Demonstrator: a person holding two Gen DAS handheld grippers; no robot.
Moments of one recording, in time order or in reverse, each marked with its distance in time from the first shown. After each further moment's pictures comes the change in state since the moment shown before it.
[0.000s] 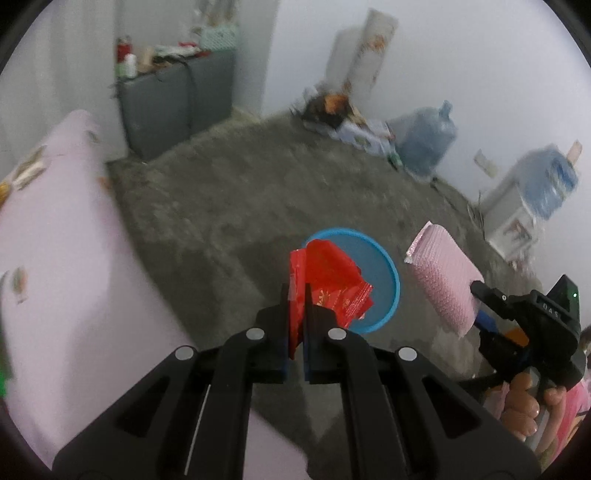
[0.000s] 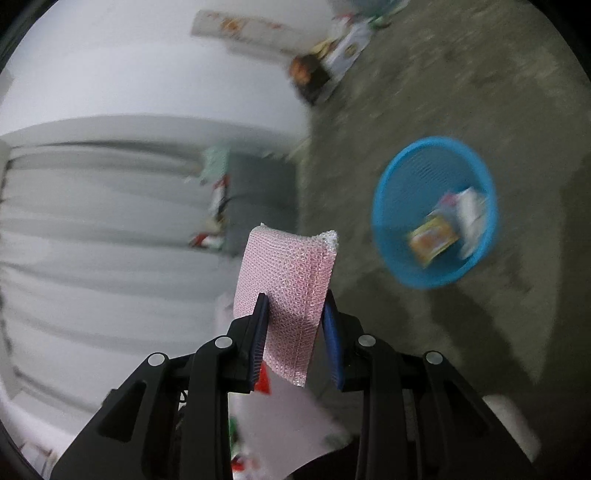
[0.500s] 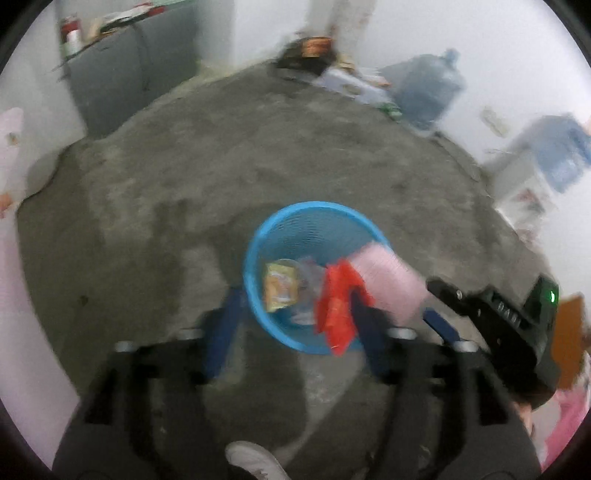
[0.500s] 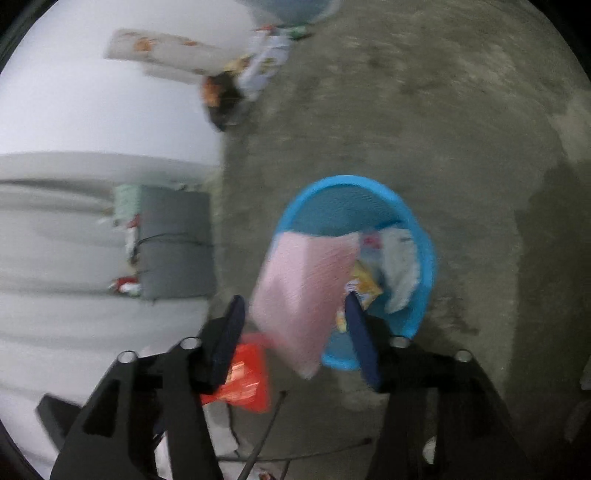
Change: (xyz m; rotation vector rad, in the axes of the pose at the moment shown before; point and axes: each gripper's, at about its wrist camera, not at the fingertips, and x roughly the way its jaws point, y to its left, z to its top) left arm 0.144 -0.060 0.039 0.002 0.155 0.015; right arm 0.085 -0.088 0.066 0.149 -0.054 -0.274
